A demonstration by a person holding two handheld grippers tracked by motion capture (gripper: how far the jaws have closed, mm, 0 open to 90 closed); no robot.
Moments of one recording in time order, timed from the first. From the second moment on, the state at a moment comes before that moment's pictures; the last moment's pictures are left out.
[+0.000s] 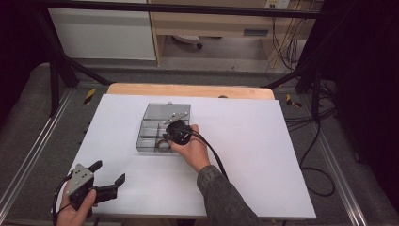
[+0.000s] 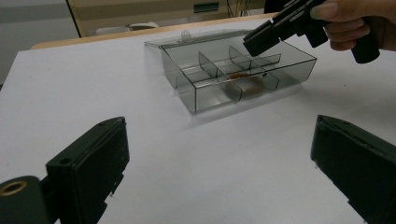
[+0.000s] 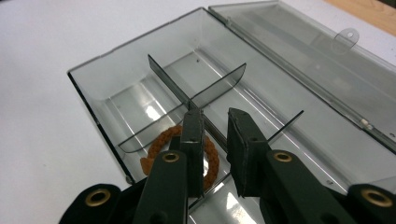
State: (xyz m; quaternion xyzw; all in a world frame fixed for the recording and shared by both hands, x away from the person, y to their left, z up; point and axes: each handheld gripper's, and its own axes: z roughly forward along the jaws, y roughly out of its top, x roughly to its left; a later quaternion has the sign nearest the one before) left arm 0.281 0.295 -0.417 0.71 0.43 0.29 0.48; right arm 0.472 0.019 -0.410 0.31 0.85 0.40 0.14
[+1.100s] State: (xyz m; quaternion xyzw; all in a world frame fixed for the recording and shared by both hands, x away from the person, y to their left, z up) left arm 0.281 0.294 -0.418 0.71 0.43 0.29 0.48; right arm 0.449 -0.045 -0.363 0.36 0.77 0.49 0.20
